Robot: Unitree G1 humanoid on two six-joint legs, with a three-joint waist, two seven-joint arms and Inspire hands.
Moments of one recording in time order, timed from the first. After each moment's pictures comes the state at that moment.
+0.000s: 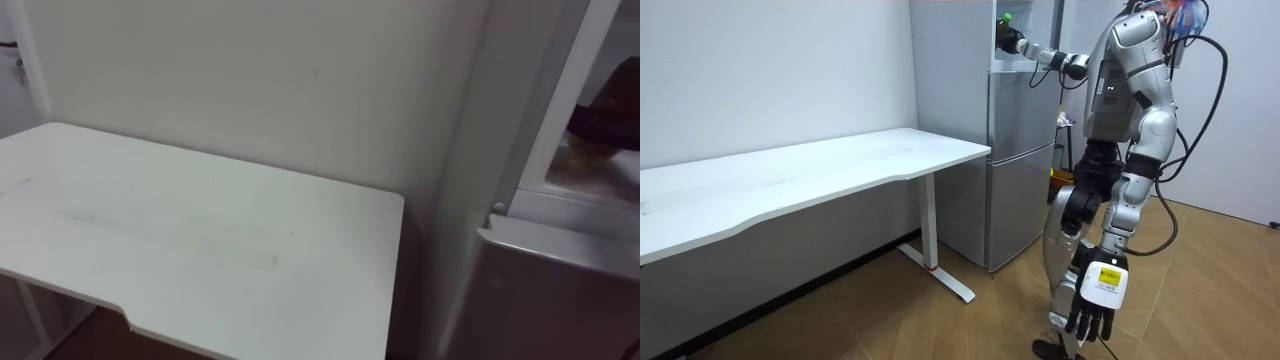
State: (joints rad) left arm 0.47 0.26 0.27 0.92 -0.04 0.06 0.11; right arm -0.72 -0.74 0.05 0.45 0.67 -0.02 -0.44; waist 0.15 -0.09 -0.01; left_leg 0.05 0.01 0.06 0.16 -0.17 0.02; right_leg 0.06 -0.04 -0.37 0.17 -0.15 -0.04
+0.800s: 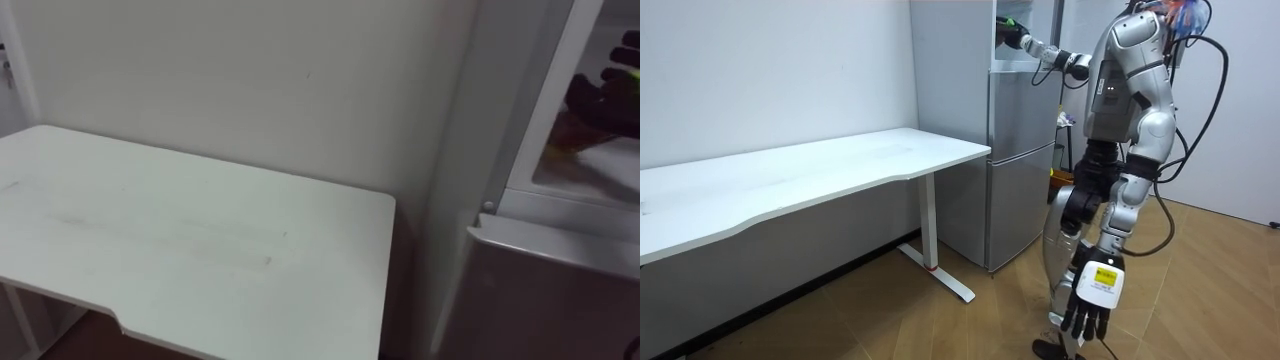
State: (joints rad) left arm 0.48 0.26 0.27 0.93 -0.05 0.04 0.10; right arm -0.69 -0.75 0.04 0.38 0.61 -0.04 -0.43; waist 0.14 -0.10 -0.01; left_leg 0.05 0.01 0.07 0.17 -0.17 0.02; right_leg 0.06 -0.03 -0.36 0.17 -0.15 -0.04
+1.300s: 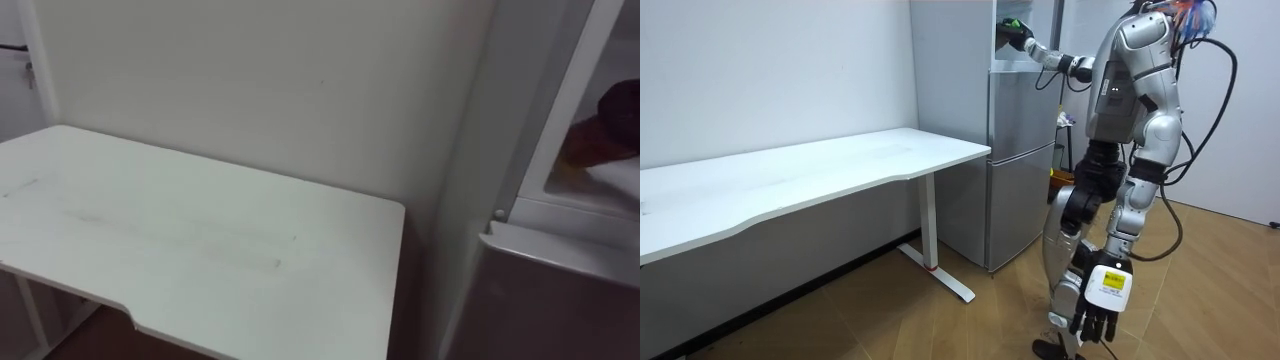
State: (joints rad) left arm 0.45 0.27 0.25 0.97 -0.05 0.04 0.11; right arm -0.55 -0.73 0.02 0.41 0.56 -0.20 -0.43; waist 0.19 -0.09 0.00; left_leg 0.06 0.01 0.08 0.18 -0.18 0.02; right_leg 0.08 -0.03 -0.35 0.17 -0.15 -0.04
